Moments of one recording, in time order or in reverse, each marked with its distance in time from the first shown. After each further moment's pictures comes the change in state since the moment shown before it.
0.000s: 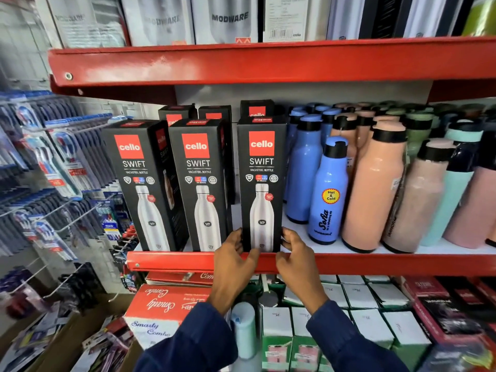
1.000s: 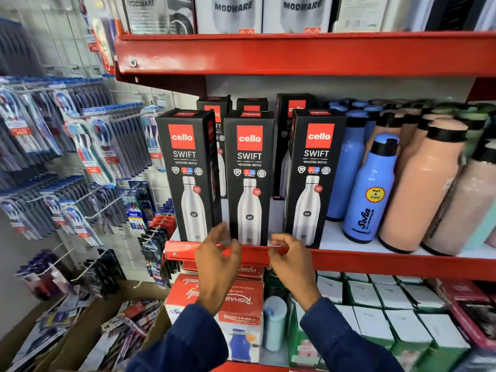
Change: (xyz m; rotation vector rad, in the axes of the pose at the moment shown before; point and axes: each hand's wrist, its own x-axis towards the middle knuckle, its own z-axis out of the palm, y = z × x) left_hand 0.005 -0.054 -0.094 0.029 0.296 0.078; right_hand -0.016 -0.046 0.079 0.016 -0.051 0.070
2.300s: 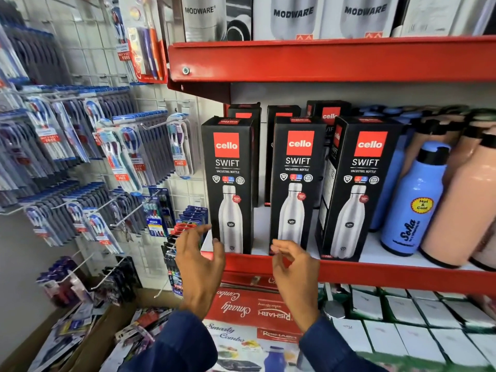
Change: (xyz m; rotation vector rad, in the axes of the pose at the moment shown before) left_hand 0.051 -0.047 -0.080 0.117 0.230 0.176; right_hand -0.014 -0.040 0.073 0.083 0.173 -0.173
